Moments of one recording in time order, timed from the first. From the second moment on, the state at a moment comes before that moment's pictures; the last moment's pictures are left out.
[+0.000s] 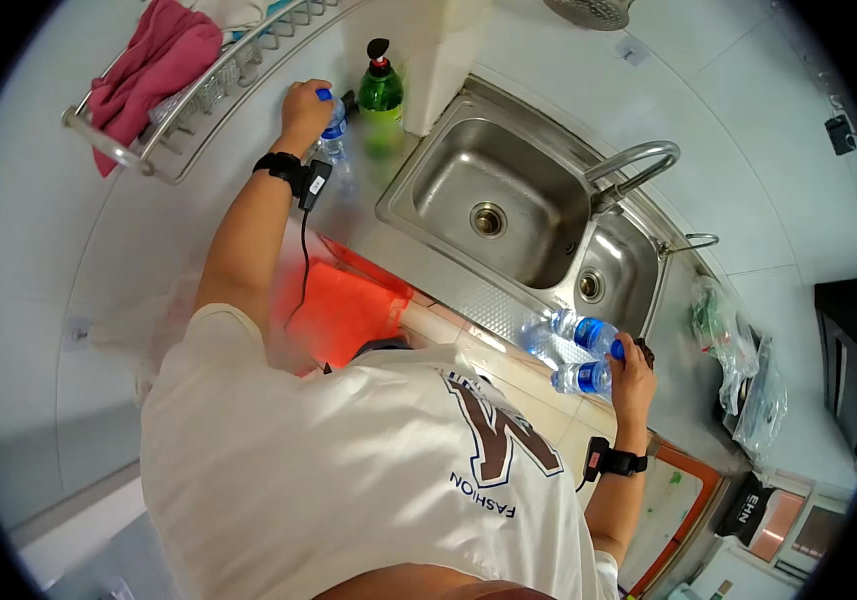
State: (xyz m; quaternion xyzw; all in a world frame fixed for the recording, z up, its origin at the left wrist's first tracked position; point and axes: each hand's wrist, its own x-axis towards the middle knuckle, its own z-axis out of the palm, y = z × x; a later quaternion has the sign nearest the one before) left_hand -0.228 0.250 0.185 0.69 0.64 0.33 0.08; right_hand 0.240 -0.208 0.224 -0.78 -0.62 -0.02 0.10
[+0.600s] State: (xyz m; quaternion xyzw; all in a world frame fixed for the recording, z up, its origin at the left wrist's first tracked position) left_hand -0.208 0.332 0.168 0.71 0.61 0.34 0.03; right_hand 0.231 -0.198 0.225 -0.81 -0.57 0.06 0.12
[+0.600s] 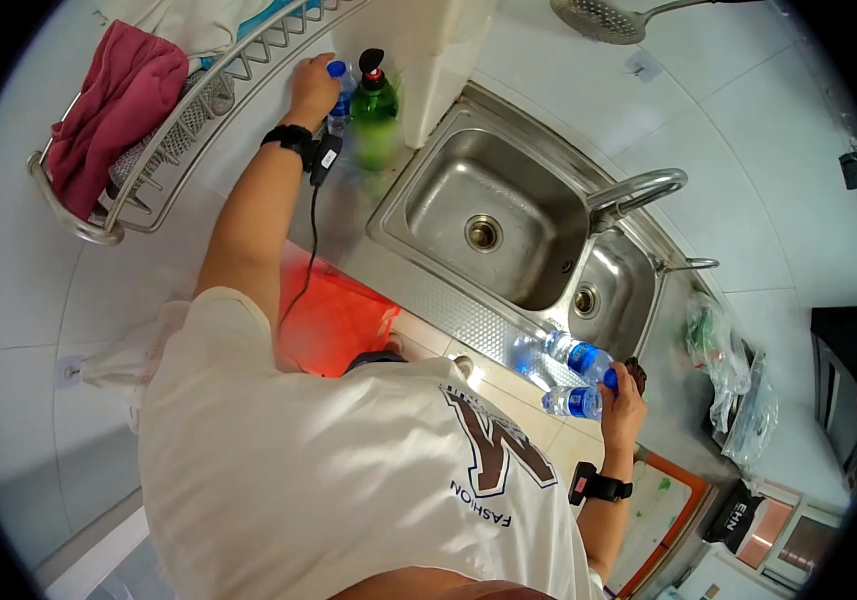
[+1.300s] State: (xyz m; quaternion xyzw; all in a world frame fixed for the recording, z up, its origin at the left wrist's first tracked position) left_hand -0.061 0.030 0.157 0.88 0.25 0.11 0.39; right_hand 0.131 -0.070 0.228 -0.58 -0.81 0.02 0.12
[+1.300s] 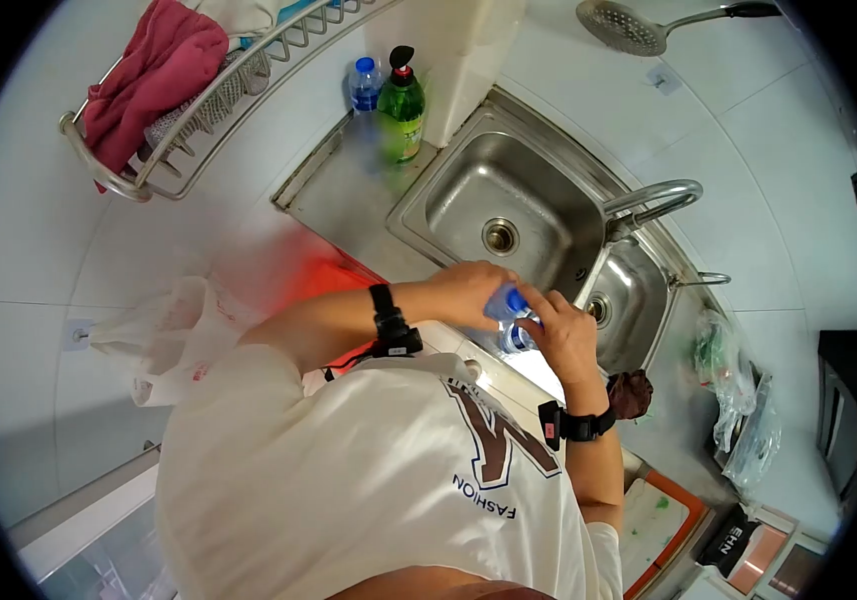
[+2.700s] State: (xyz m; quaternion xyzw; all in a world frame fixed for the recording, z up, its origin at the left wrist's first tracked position) left_hand -0.083 0.034 0.107 0.78 0.29 0.27 0.49; right_hand 0.115 -0.054 0.198 -0.54 -0.80 -0.01 0.28
